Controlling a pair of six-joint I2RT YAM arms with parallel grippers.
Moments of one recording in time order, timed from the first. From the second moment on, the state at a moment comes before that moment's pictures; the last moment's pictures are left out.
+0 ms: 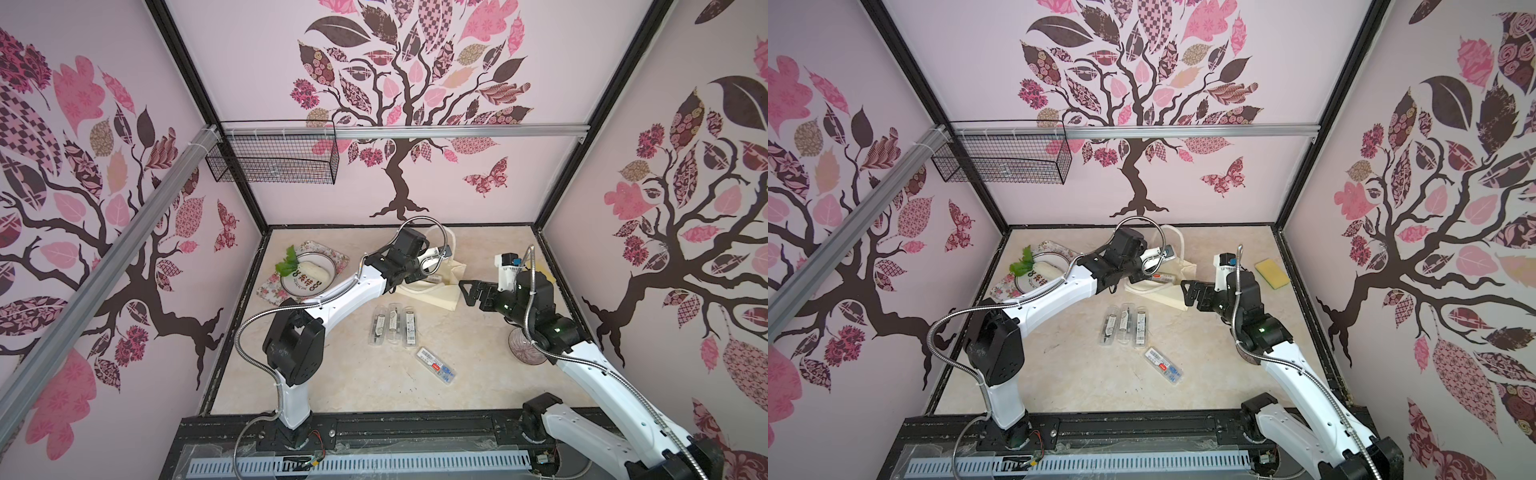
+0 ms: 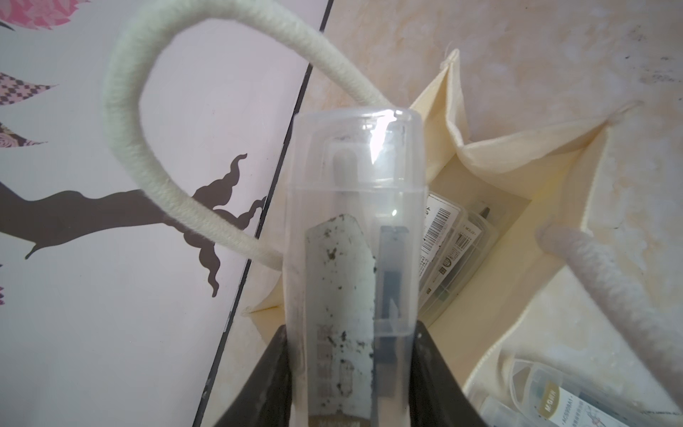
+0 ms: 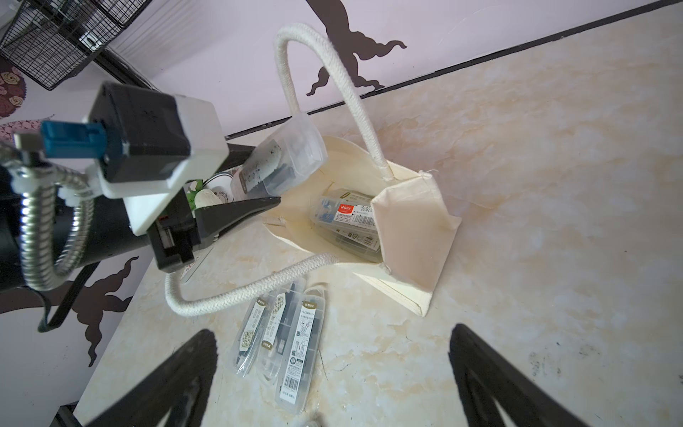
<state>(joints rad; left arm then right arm) -0.71 1.88 1.60 -0.38 -0.11 0.77 0.35 0.91 0.75 -0.26 -0.15 0.48</state>
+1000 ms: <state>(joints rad) -0.73 2.18 1.84 -0.61 -0.25 0.95 0.35 0.88 0.74 -0.27 -0.13 0.48</state>
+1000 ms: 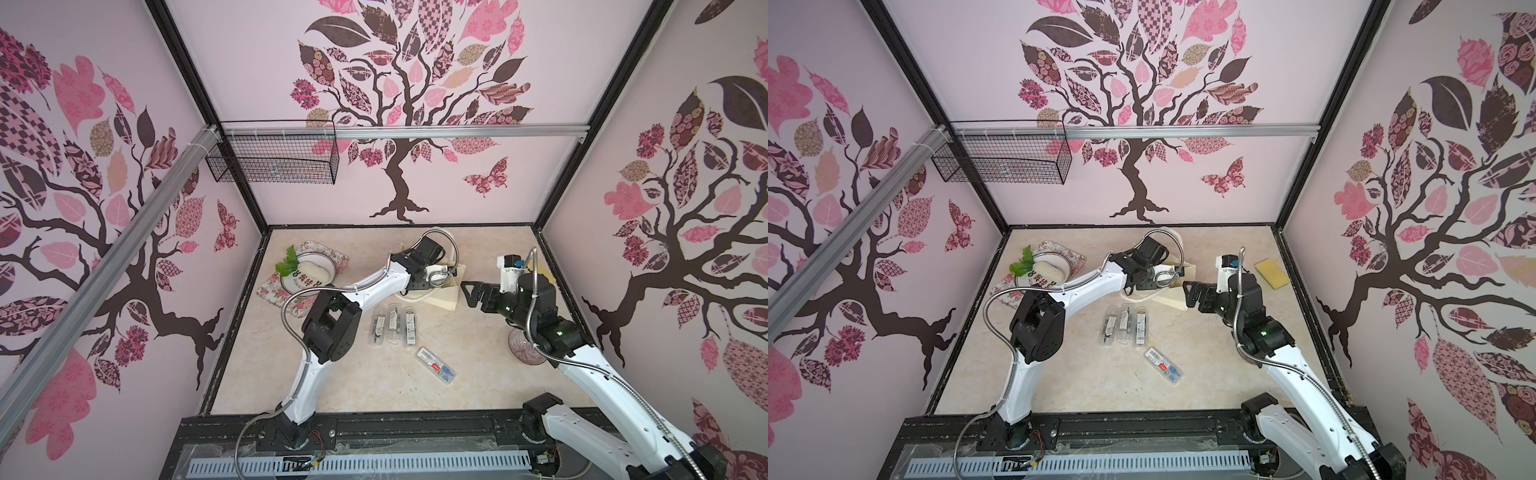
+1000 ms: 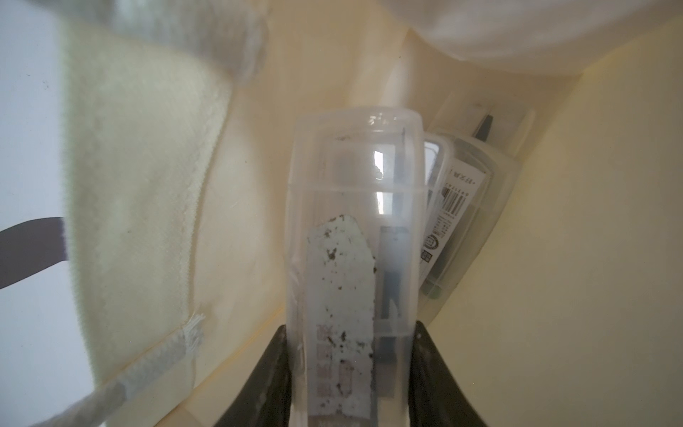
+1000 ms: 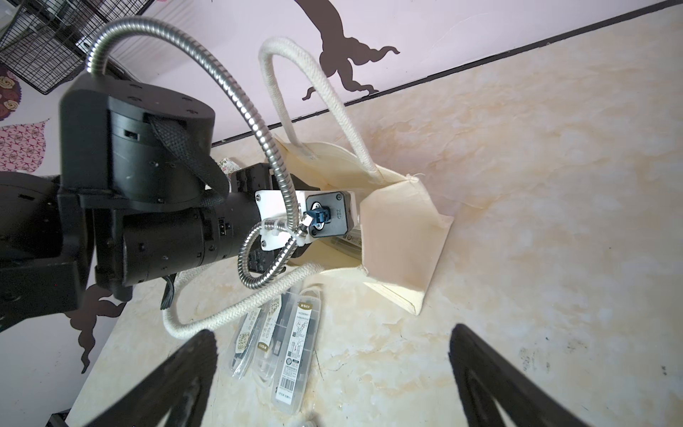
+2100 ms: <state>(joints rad) -0.75 2.20 1.84 -0.55 -0.34 0.97 0.35 0.87 0.71 -0.27 -0.12 0.48</state>
